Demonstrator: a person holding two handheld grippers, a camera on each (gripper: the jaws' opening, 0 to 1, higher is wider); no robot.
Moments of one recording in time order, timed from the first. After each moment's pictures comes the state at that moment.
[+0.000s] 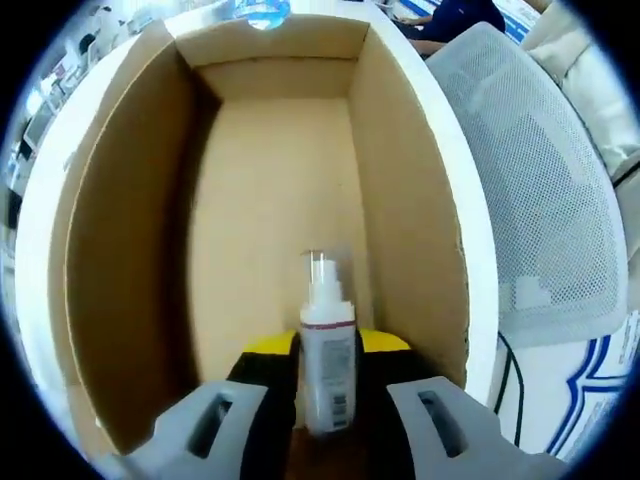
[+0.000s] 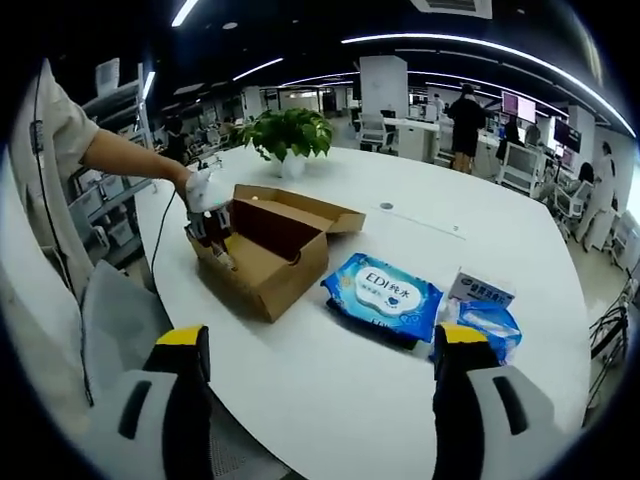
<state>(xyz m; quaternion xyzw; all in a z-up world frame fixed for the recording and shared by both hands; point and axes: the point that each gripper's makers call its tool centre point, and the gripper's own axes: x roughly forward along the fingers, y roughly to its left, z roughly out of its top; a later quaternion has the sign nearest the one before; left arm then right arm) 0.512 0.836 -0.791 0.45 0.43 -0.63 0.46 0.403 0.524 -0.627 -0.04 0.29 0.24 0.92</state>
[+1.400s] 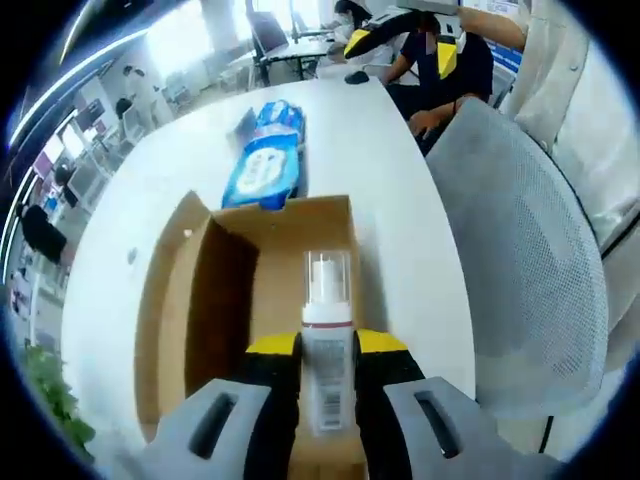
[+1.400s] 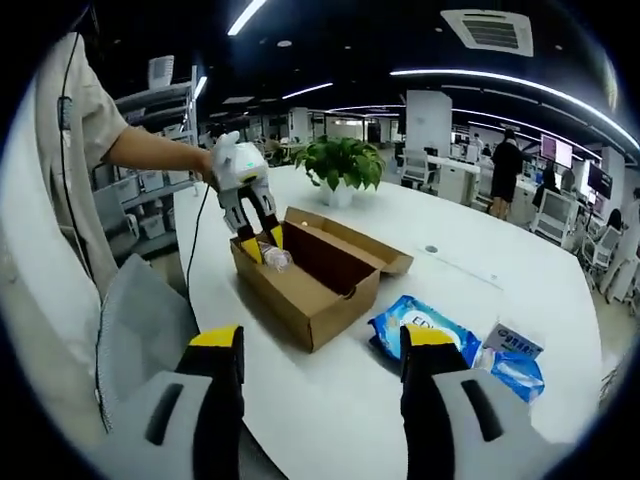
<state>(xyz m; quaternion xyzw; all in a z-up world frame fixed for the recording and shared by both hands) 0.479 0.750 -0.678 0.40 0.28 -0.66 0.57 0.391 0.585 -0.603 -0.07 0.21 0.34 0.92</state>
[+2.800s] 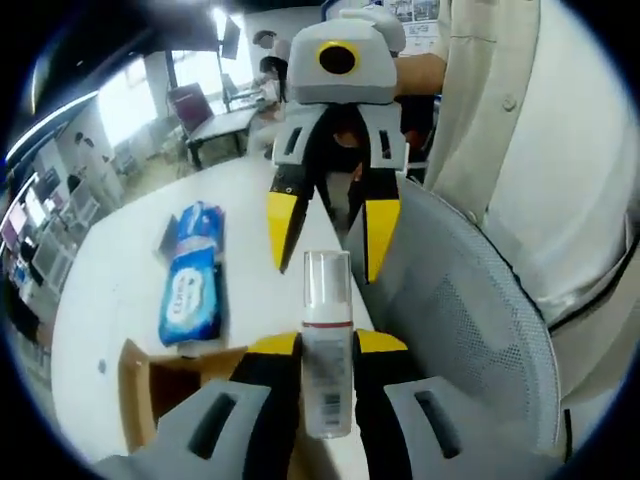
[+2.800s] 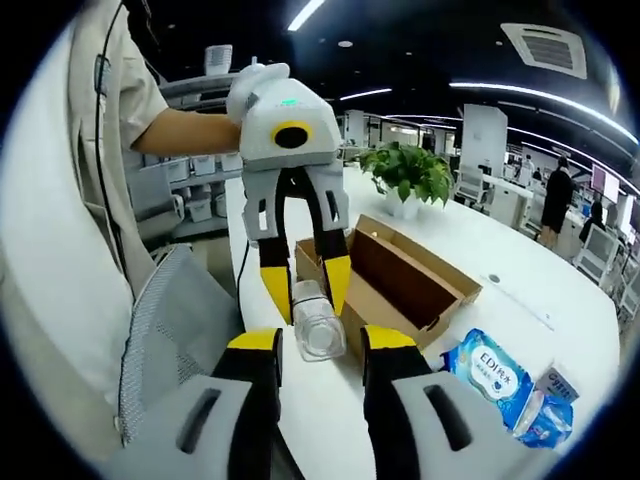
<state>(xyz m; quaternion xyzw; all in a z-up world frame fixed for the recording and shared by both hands) 0.370 0.683 -0.631 0.35 0.19 -0.78 0.49 0.367 0.674 -0.608 -0.11 0.19 0.44 0.87</state>
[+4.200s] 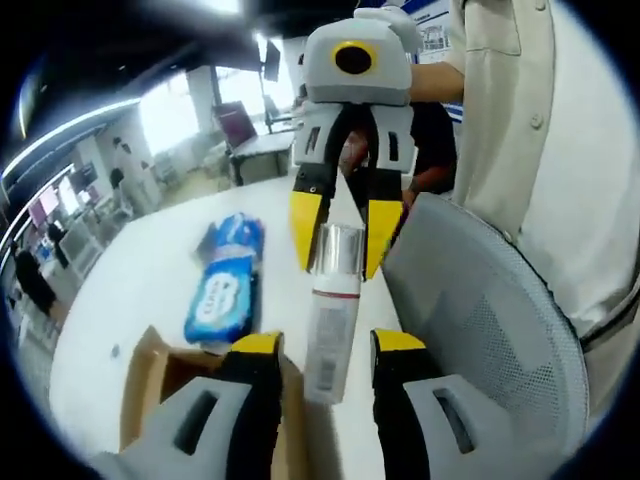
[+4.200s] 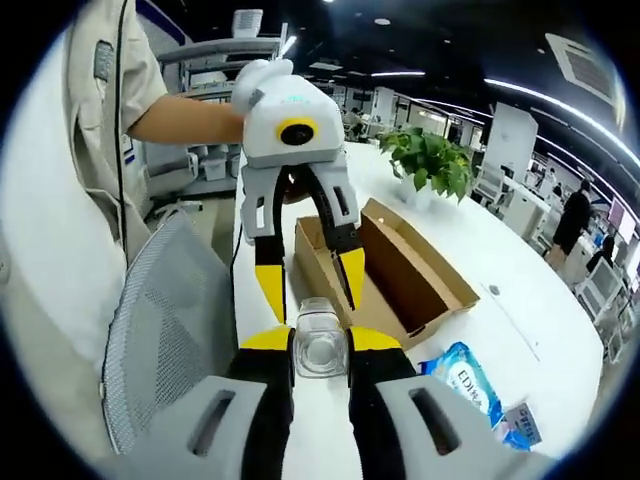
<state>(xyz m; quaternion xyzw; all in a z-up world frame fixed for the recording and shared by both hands) 0.407 0.683 -0.634 0.29 0.16 -0.74 0.59 0.395 0.666 -0.607 -0.19 0.23 0.47 0.83</state>
